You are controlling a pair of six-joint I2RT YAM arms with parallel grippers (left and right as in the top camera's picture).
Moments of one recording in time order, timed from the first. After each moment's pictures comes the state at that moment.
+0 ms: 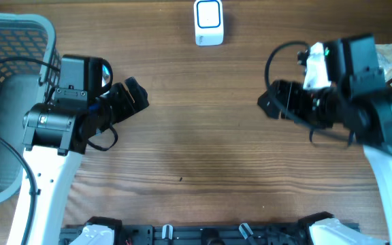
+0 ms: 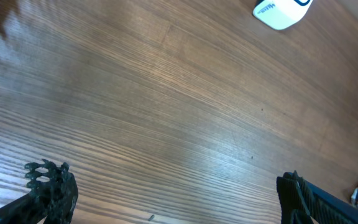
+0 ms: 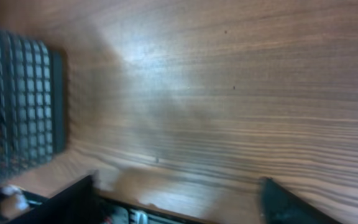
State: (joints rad) left arm -0.16 1.23 1.35 -1.14 0.10 -0.64; right arm 0.24 1.33 1.67 -1.43 -0.30 0.43
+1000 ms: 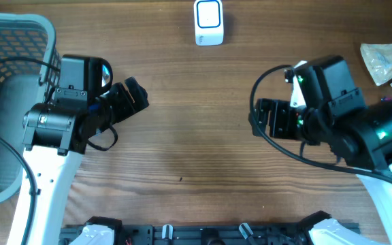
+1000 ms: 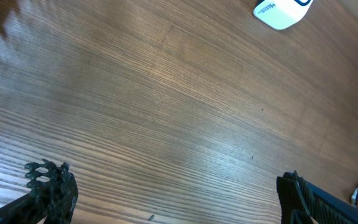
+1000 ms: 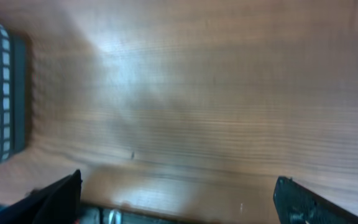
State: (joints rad) left arm -0.16 1.23 1.35 -1.14 0.10 -0.64; right arm 0.44 1.26 1.60 -1.42 -0.09 0.50
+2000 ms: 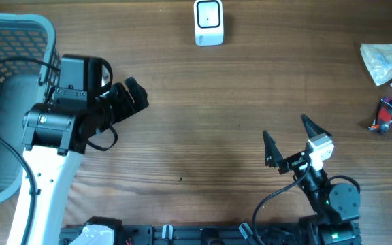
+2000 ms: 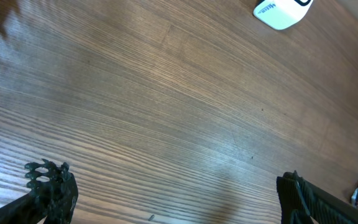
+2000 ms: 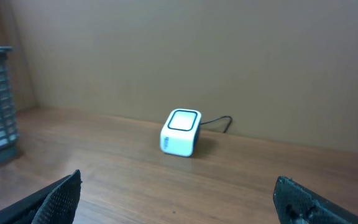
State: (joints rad) left arm -0.16 1.23 1.35 -1.14 0.10 -0.64; right arm 0.19 0.11 0.06 0.14 -0.19 0.03
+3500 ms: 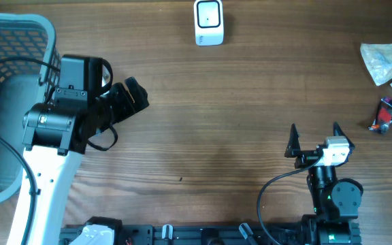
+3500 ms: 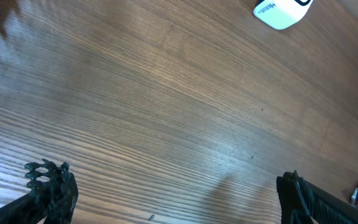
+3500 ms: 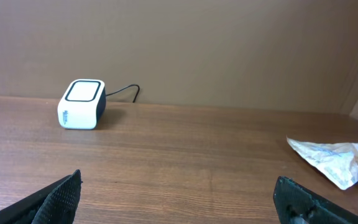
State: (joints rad) left arm -0.16 1.23 1.35 -1.14 0.10 -0.64; right arm -0.02 0.02 0.01 0.00 -0.03 -0.05
